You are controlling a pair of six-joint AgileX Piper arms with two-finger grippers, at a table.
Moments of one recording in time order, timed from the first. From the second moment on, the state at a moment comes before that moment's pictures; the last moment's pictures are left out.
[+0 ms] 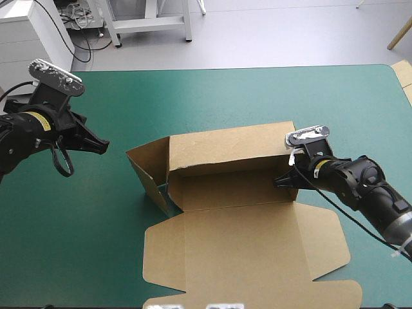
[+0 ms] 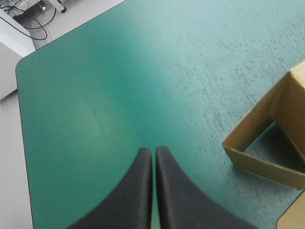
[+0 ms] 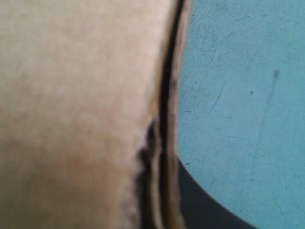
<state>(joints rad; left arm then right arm) -0.37 1.18 -1.61 0.21 1.25 0.16 0.39 1.19 -0.96 -0.10 0.70 0.11</state>
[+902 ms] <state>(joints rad) -0.37 1.18 -1.61 0.21 1.24 0.15 0.38 1.39 -1.13 -0.10 0.88 0.10</state>
